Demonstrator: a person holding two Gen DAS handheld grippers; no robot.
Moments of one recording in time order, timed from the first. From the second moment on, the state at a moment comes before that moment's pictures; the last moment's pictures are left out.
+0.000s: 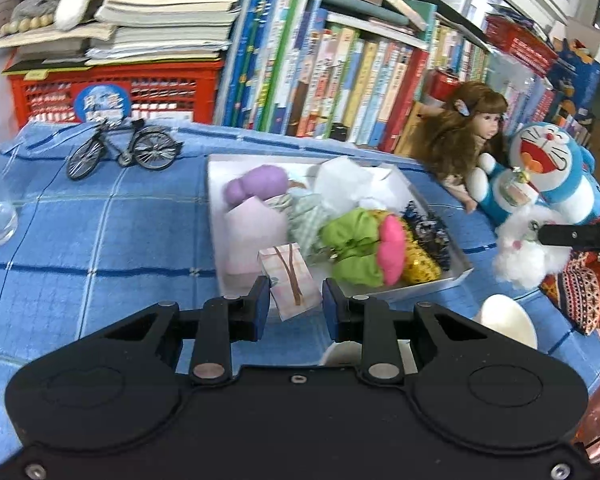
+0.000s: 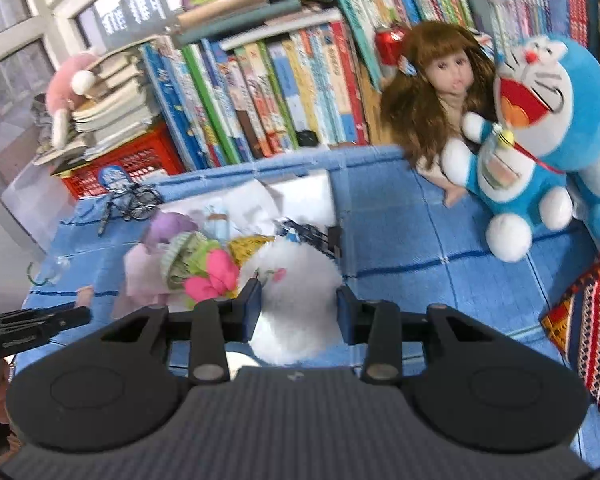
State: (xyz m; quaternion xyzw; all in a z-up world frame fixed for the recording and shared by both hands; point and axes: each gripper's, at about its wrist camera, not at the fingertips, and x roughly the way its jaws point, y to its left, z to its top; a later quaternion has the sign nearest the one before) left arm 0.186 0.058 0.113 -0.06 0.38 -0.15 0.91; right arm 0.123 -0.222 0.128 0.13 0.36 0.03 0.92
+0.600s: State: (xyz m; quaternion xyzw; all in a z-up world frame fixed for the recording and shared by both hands) left arm 0.234 0.037 0.101 -0.06 0.42 -0.18 0.89; right arm 0.171 -0.138 0.128 0.09 0.39 0.08 0.91
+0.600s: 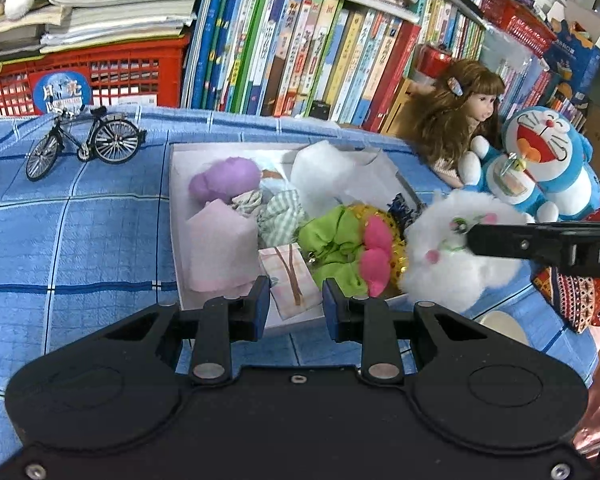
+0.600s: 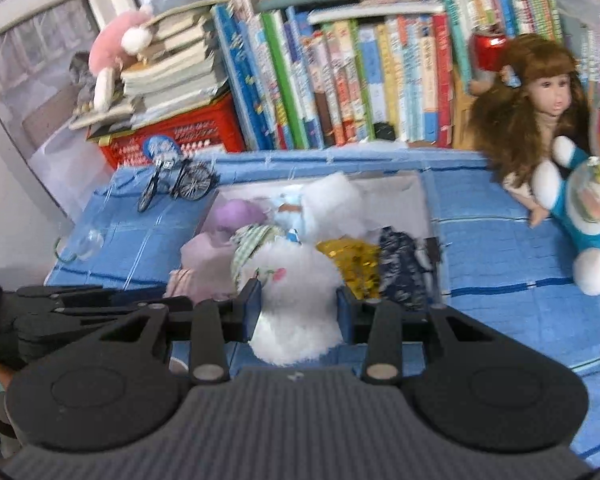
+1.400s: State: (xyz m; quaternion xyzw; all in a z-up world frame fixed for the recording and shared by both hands) left arm 0.291 0.042 0.033 -0.04 0.45 -0.17 0.87; right arm 0.254 -0.078 0.068 0.03 0.45 0.05 0.89
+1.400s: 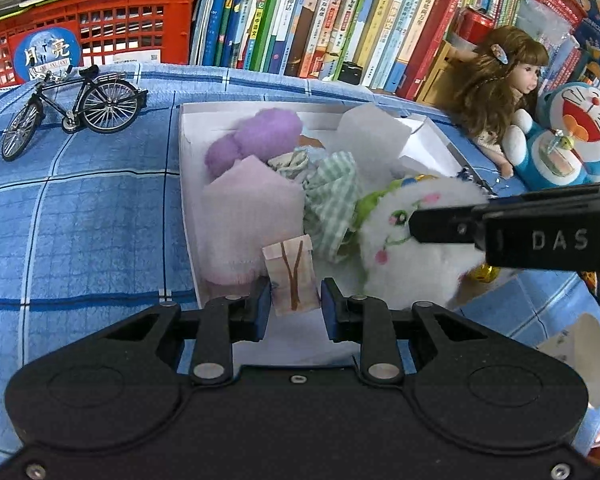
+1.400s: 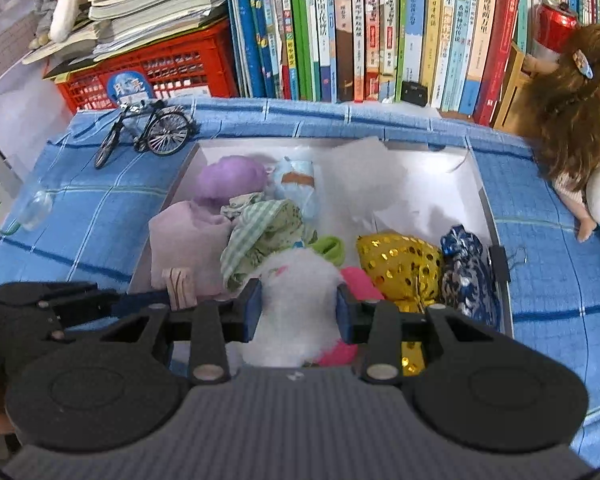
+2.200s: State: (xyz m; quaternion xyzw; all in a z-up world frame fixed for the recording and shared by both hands) left arm 0.274 0.042 0.060 -0.04 0.40 -0.14 0.90; right arm 0.249 -0.089 0.076 0.06 0.43 0.06 0.90
